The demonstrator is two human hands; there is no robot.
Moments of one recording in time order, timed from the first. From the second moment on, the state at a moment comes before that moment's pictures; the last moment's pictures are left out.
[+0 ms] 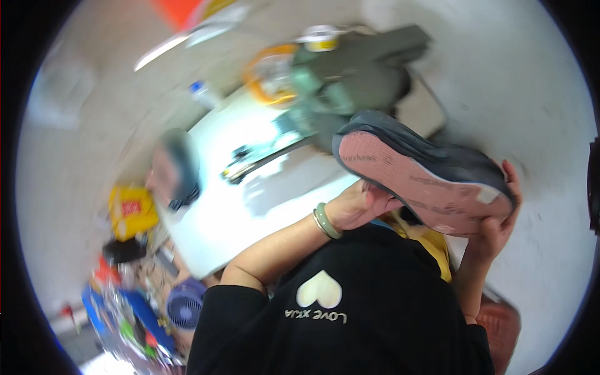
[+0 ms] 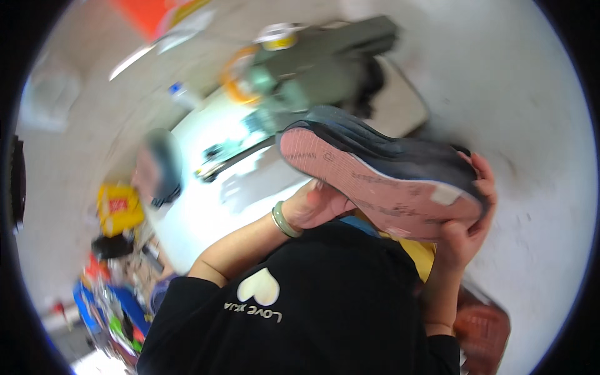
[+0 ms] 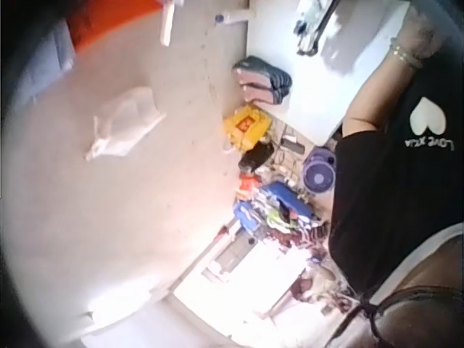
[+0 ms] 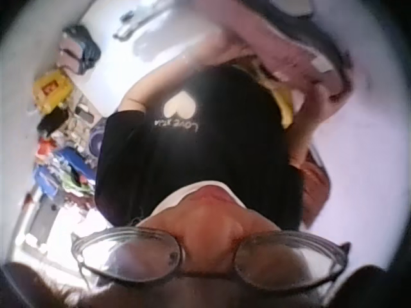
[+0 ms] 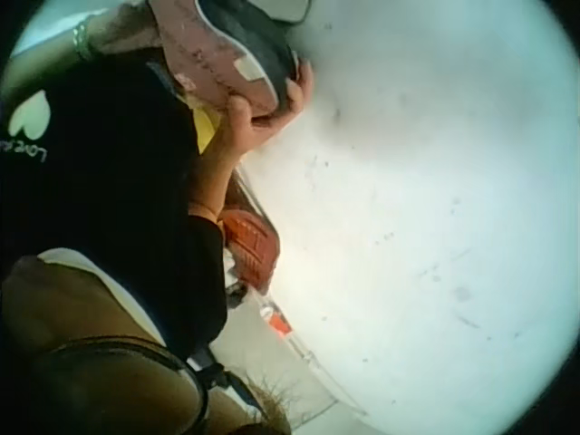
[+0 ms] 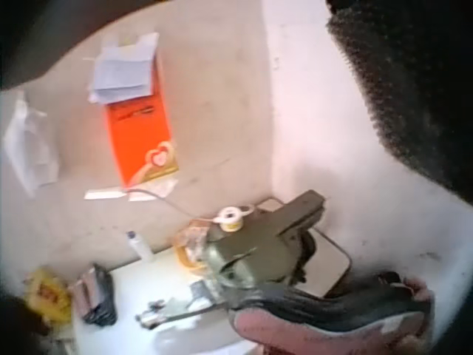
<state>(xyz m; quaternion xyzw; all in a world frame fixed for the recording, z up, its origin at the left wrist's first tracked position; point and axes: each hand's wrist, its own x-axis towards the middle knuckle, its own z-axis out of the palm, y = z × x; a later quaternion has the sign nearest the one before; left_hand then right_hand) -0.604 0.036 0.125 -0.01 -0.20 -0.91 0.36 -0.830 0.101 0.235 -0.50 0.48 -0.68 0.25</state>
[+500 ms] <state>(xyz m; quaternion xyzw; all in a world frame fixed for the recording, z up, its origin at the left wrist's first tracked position) -0.241 0.192 0.114 0.50 -0.05 -0.49 0.71 -0.514 0.091 0.167 -0.77 0.28 -0.11 0.56</state>
